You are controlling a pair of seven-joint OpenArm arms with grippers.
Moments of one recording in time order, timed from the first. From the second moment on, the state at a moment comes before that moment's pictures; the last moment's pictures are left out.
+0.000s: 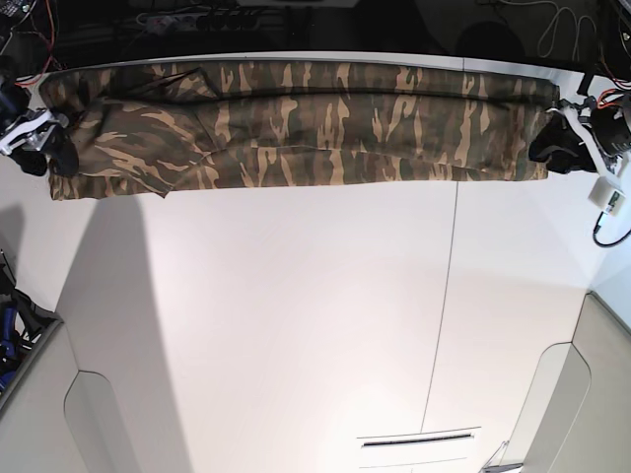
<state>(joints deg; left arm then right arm) 25.0 -32.8 -34.8 101.6 -57.4 -36.1 65.8 -20.3 11.3 46.6 108.7 50.7 32.8 -65.2</state>
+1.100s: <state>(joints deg) 28.2 -25.0 -43.9 87.4 -57.5 -36.0 55.7 -20.0 11.6 29.3 92.9 43.7 31.9 -57.8</state>
